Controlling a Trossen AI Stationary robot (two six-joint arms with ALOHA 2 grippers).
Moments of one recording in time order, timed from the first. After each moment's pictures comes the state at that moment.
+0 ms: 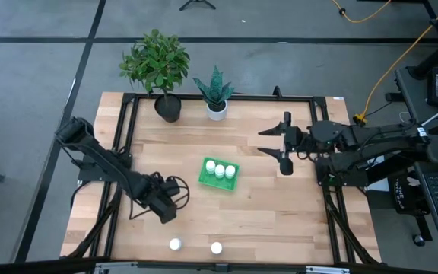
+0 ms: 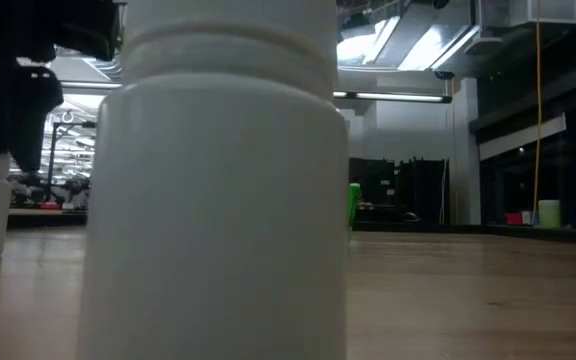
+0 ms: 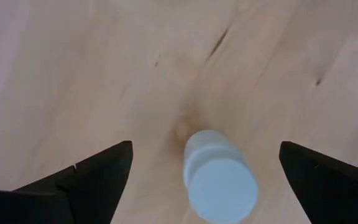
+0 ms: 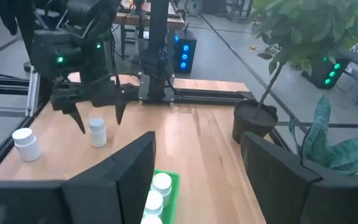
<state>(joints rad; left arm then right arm) -0.61 1.51 0.96 -0.84 -0.23 -1.10 0.15 0.95 0.92 -0.19 0.26 -0.06</state>
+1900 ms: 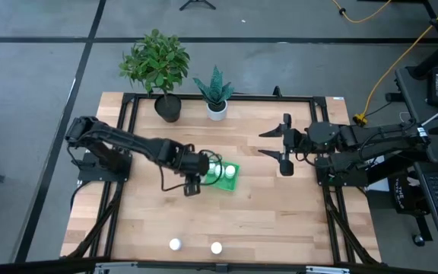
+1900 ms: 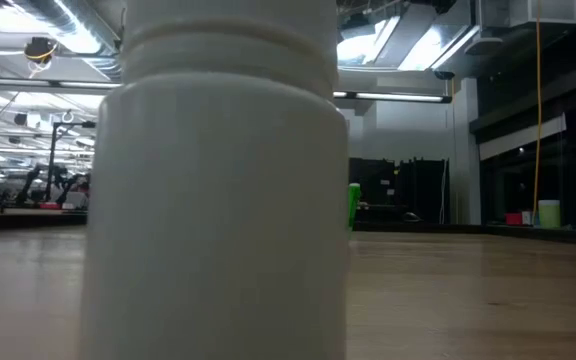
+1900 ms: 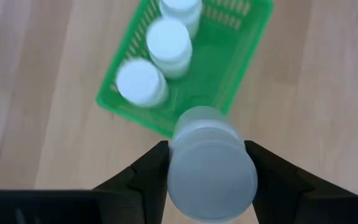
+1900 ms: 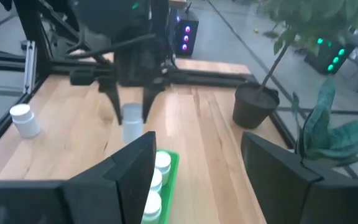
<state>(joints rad) -0.17 1.59 1.27 -0.85 -0.12 -0.37 0.15 0.95 0.92 -0.27 0.26 -0.06</state>
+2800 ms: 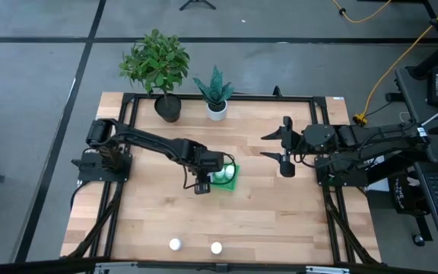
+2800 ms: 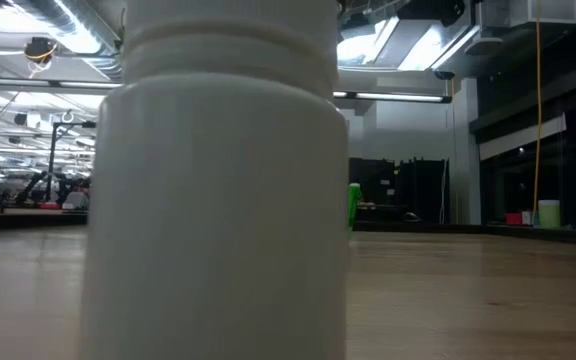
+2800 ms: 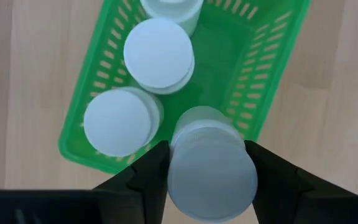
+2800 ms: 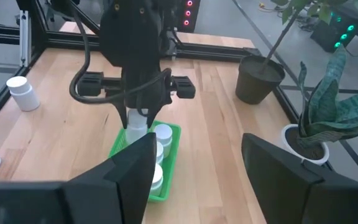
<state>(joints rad) -0.08 1.80 1.32 -0.77 -0.01 -0.23 0.15 0.95 0.92 -0.39 0.26 -0.03</state>
